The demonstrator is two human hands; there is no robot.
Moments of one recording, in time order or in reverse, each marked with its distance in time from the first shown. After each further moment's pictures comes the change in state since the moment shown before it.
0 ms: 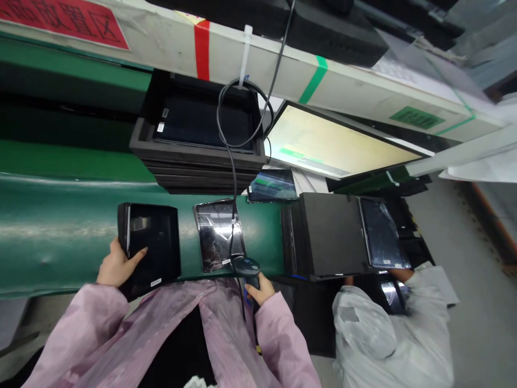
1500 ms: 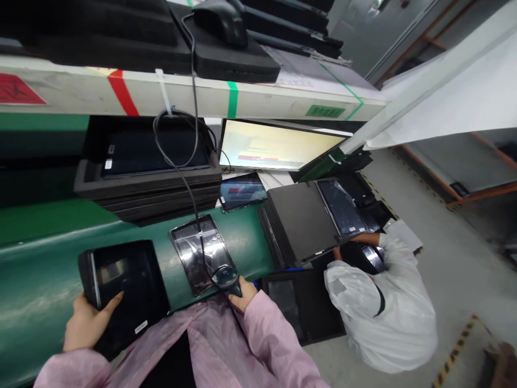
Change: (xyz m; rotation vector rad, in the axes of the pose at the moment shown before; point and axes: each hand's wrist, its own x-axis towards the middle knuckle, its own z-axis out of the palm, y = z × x) left_hand -0.003 0.008 -0.004 0.010 -0.079 -0.136; right_hand -0.004 -0.026 0.024 -0.471 0.083 -0.015
